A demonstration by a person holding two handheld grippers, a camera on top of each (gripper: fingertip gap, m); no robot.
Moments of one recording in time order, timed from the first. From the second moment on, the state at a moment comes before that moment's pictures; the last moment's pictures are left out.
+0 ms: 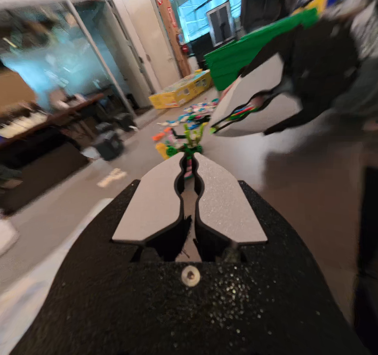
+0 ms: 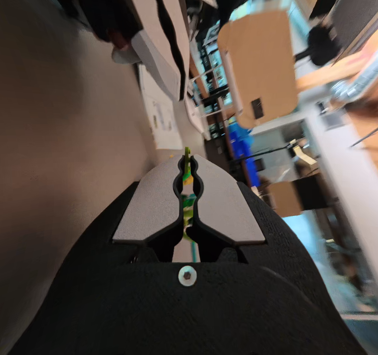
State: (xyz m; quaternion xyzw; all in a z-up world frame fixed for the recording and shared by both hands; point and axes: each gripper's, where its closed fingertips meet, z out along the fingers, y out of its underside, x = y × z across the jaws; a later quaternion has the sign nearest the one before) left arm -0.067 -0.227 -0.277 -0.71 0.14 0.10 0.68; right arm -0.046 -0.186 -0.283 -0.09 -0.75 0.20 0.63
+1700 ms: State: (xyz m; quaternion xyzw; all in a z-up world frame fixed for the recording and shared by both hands) left arm -0.035 -0.228 -0.290 -0.75 0.17 -0.10 0.63; right arm -0.039 -0.236 -0.285 -0.15 -0.82 0.48 0.27
